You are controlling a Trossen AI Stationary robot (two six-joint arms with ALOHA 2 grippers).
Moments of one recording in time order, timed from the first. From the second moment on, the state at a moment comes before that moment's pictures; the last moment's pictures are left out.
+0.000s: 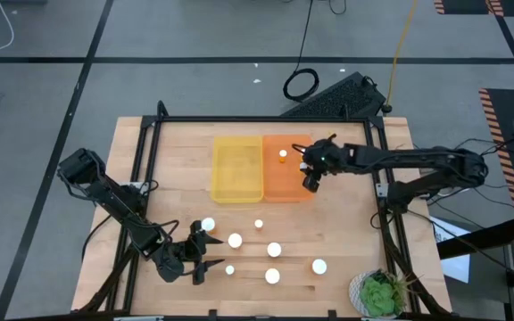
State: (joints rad) left arm -0.80 1.52 0.64 0.19 -0.73 -0.63; right arm -0.29 1.29 0.71 -0.31 0.10 0.11
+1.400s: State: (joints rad) left arm -0.80 1.52 0.64 0.18 -0.73 -0.63; right arm -0.25 1.24 0.69 -0.29 0.10 0.16
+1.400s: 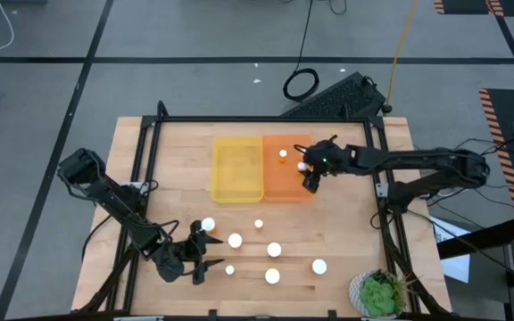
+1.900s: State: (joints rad) left arm -0.85 1.52 0.64 0.22 -0.72 -0.57; right arm 0.18 1.03 0.69 -0.34 0.27 0.30
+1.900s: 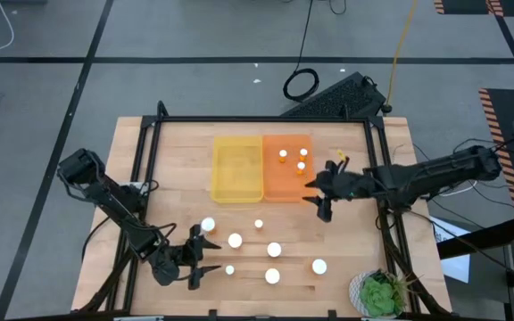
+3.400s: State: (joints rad) left arm -0.87 1.98 0.64 0.62 -0.76 -0.61; right arm 0.40 1.03 0.69 -0.10 0.37 0.25
